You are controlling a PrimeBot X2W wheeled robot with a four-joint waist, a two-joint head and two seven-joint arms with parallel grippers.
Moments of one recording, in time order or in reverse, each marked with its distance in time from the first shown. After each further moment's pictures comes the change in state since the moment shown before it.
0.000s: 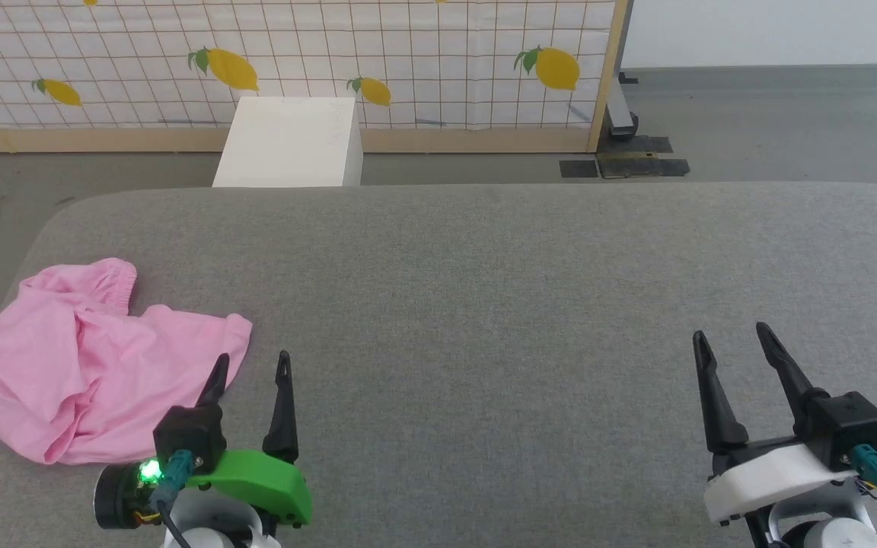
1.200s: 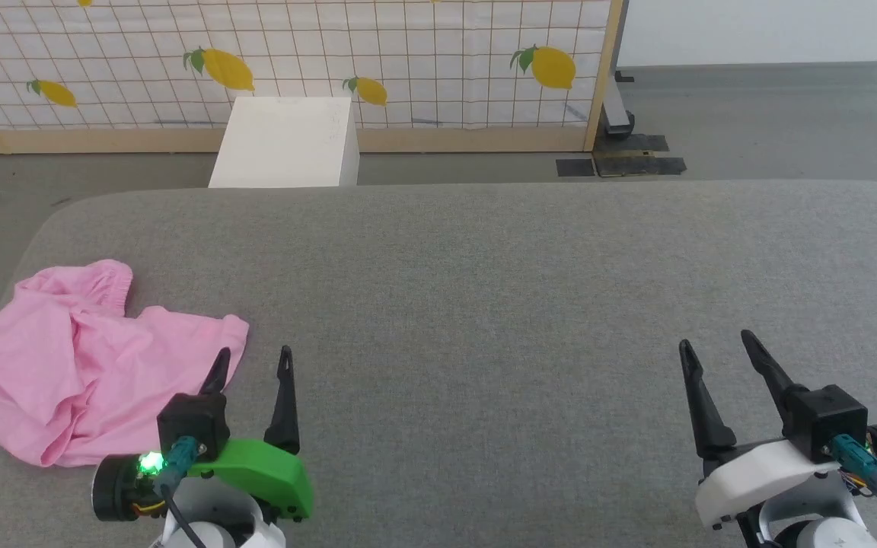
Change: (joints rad) left arm 0.000 0.000 -0.004 -0.048 0.023 0.013 0.076; right arm 0.000 0.000 0.018 -0.002 -0.016 0.000 0.077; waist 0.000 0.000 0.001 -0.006
